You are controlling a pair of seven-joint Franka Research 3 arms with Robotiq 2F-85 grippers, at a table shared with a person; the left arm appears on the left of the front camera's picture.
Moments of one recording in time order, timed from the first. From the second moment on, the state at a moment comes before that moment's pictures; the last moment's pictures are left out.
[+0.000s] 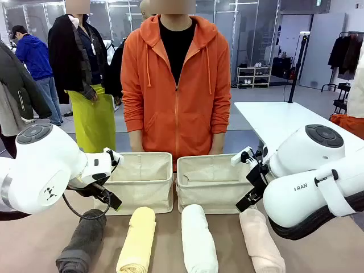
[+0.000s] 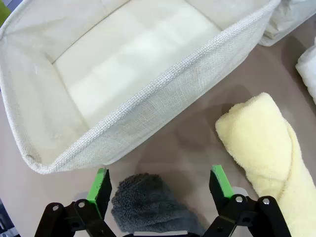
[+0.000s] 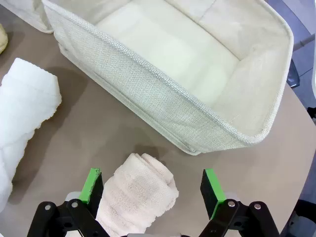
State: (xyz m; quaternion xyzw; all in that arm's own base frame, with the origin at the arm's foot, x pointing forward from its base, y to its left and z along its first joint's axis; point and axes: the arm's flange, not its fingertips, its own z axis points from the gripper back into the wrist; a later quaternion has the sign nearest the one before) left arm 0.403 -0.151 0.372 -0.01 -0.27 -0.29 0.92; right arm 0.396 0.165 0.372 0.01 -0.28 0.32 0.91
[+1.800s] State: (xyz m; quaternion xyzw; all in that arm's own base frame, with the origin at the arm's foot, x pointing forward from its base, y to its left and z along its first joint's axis) left arm 0.378 -0.137 0.482 -0.19 -0.23 -0.26 0.92; right arm 0.397 0.161 0.456 0.16 -0.24 0.28 0.92
